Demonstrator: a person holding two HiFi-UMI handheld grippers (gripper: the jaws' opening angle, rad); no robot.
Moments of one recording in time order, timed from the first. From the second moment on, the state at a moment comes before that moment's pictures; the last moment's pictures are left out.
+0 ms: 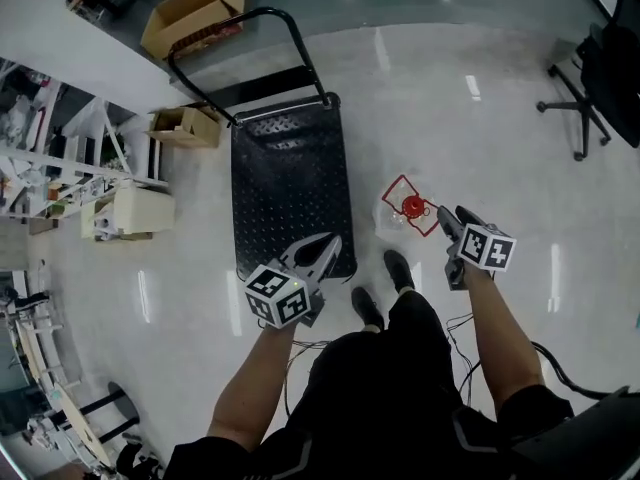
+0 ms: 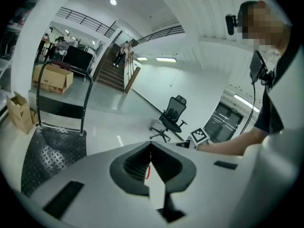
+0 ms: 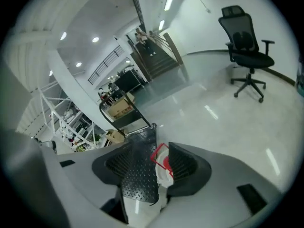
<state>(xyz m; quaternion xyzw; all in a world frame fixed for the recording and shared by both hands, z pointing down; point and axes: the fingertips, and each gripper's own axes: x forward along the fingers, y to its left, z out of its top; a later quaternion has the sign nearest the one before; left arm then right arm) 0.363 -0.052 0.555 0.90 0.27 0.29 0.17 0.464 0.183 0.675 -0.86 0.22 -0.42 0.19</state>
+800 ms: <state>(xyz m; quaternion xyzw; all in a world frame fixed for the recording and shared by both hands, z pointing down) 0.376 -0.027 0.762 0.80 0.17 0.49 0.29 0.453 0.215 0.919 -0.73 0.07 -0.60 0.32</state>
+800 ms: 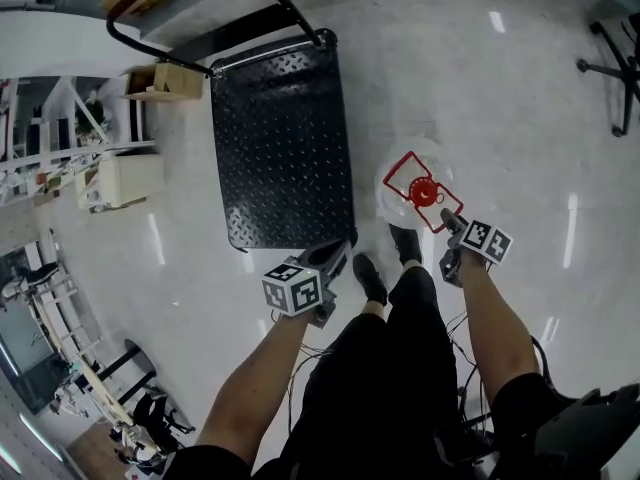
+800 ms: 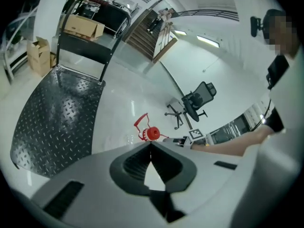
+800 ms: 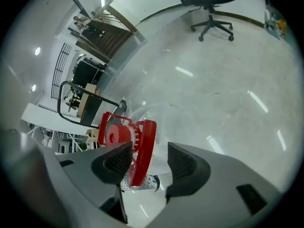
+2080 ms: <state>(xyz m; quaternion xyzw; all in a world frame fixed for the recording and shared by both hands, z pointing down) 0.285 -0.118 0.673 0.86 -0.05 0.35 0.37 0.509 0.092 0.780 -0.72 0.25 -0.61 0.22</state>
